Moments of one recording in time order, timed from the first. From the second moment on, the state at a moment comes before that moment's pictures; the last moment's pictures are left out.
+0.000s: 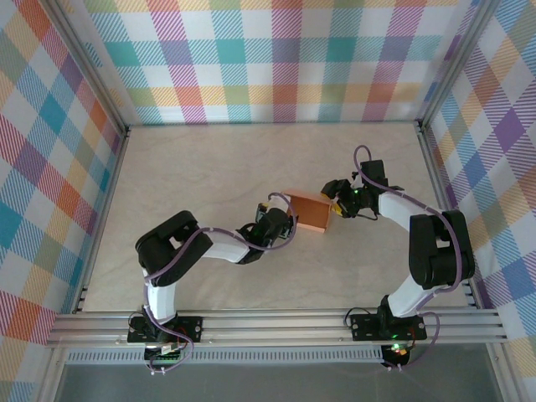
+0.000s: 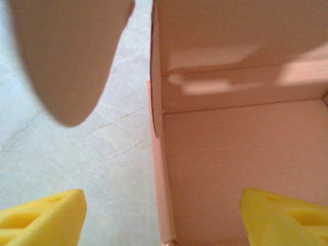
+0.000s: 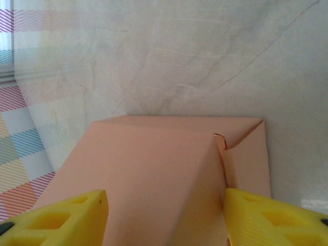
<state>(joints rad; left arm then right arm) -0.92 1.88 0.83 0.50 -0.50 -0.24 0.14 1.63 0.91 -0.23 -0.56 0.88</state>
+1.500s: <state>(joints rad) -0.57 1.85 1.38 -0.36 0.25 -0.41 0.16 1.63 0.91 -0.33 -0.53 0.70</state>
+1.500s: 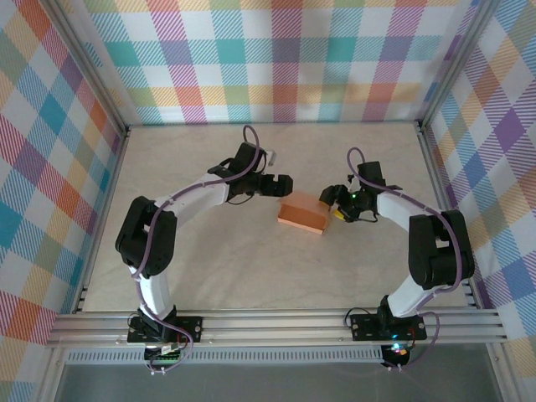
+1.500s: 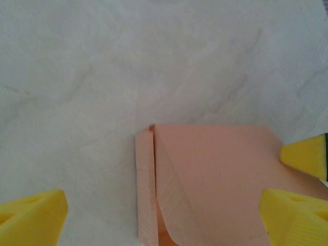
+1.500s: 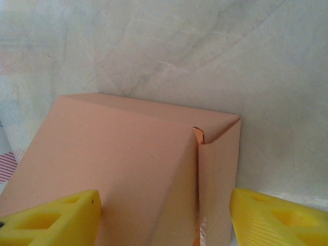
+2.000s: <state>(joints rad) -0.58 1.90 1.25 -0.29 0.31 -0.45 0.16 1.58 0.85 -0.30 -0.51 0.70</state>
